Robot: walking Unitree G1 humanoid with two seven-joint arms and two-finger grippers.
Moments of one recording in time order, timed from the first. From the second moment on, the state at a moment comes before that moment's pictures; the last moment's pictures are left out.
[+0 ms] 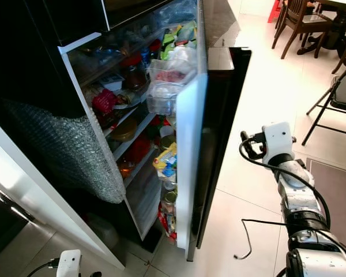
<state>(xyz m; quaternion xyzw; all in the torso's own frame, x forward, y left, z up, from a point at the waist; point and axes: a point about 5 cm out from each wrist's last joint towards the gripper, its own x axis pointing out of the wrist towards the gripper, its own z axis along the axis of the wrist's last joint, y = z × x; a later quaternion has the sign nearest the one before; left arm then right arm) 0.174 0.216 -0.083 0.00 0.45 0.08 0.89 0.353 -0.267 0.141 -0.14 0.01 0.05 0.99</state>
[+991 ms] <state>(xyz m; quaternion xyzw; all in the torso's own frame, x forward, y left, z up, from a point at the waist) 0.174 0.216 -0.083 0.00 0.45 0.07 0.89 0.359 -0.198 0.158 -0.09 -0.03 0.19 0.98</state>
